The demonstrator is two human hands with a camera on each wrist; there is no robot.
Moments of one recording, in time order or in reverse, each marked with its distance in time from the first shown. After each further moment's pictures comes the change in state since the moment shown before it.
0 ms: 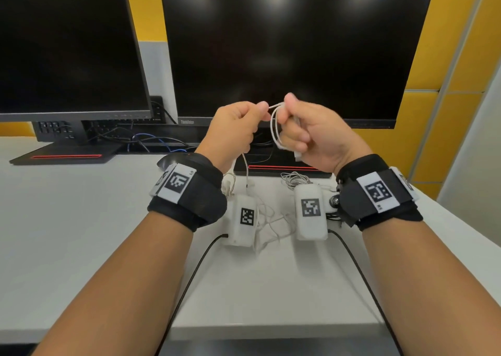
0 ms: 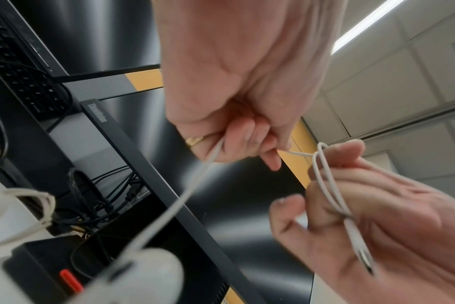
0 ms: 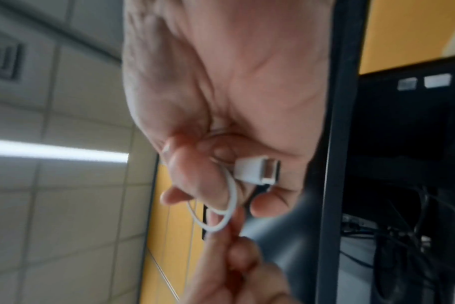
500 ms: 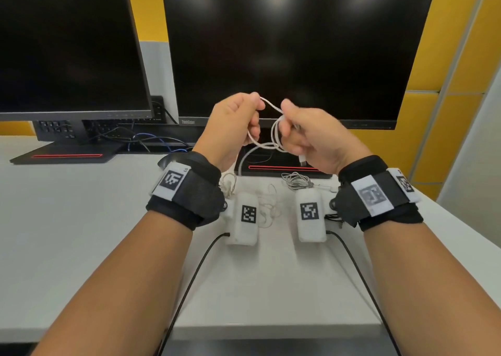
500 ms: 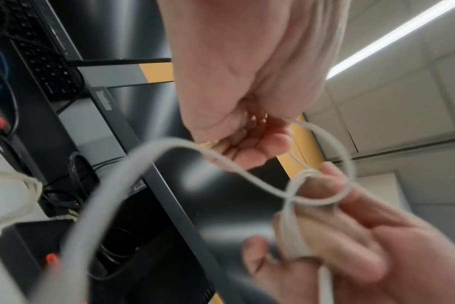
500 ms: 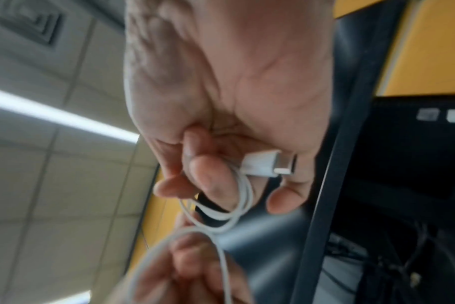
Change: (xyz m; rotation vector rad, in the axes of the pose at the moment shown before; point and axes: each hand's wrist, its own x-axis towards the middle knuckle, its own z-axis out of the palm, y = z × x) left_hand 0.000 0.007 -0.003 -0.211 -0.009 0.002; right_hand 0.003 0.003 -0.002 -0.199 0.043 0.042
